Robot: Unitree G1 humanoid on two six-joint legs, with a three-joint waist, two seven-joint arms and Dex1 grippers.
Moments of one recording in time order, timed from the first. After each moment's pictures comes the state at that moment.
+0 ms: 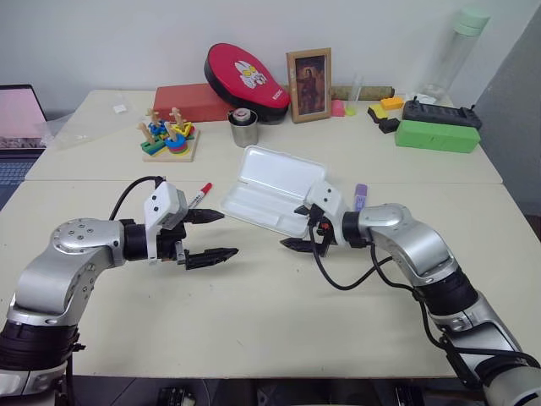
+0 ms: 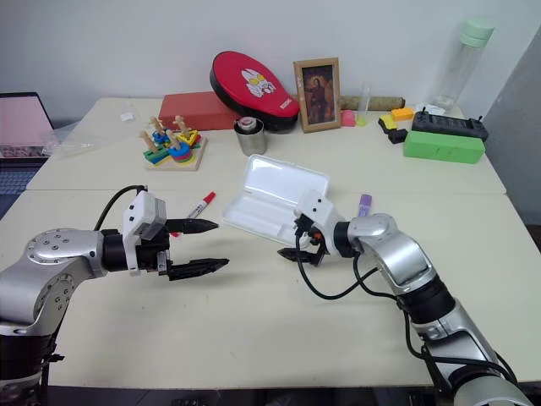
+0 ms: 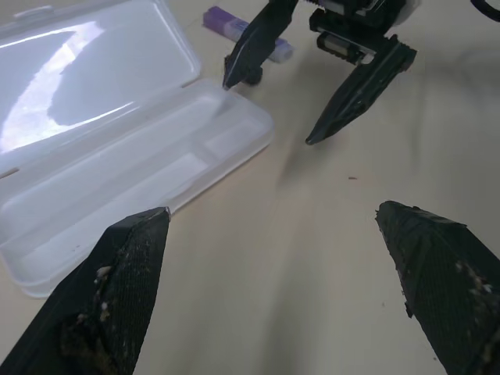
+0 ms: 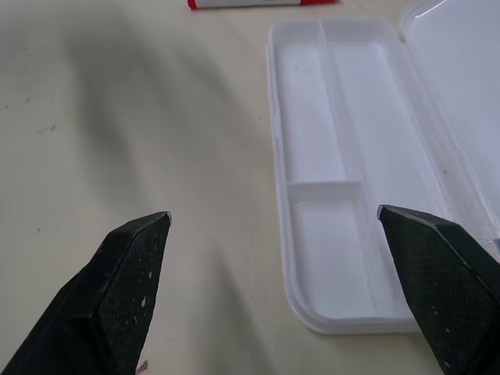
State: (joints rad) left arm -0.28 0.90 0.09 -0.23 -0.54 0.54 -1.15; right arm -0.68 -0.41 0.40 -0.12 0.20 0.82 0.78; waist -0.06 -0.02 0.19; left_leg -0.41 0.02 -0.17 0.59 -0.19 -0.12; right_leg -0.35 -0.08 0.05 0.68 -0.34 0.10
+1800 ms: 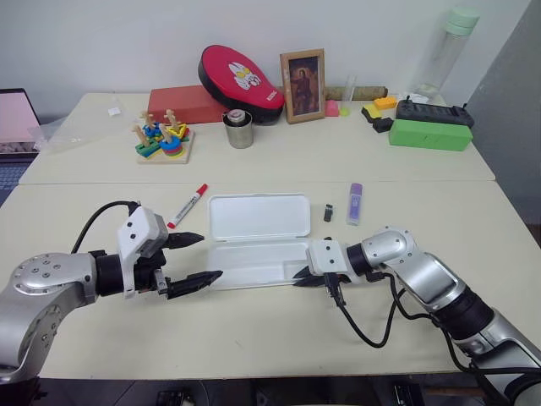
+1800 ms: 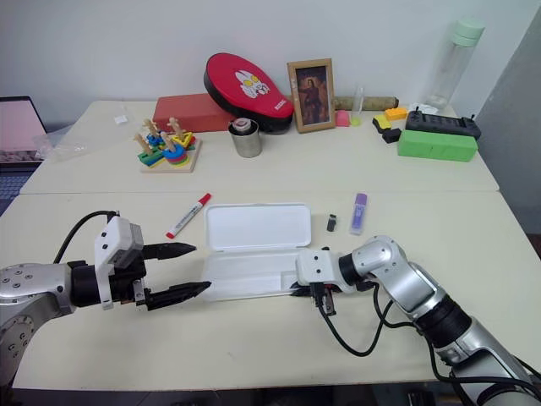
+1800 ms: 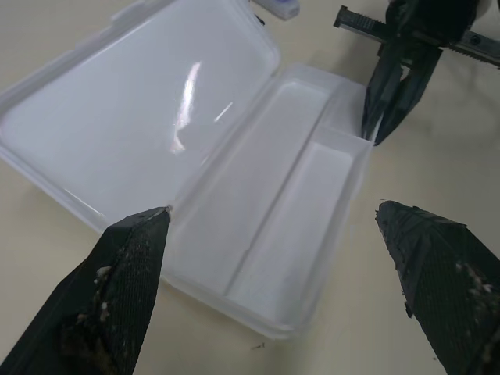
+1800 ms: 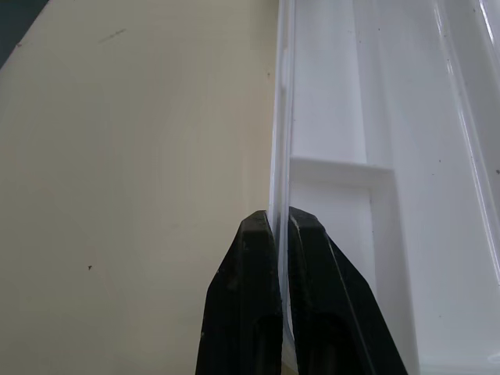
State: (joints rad) left arm 0.05 0.95 0.32 -0.49 -0.64 0.69 -1.02; right arm -0.55 -0.57 0.54 -0.10 0.06 0.29 1.19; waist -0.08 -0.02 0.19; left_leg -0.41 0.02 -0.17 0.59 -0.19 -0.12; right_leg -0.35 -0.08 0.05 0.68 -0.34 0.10
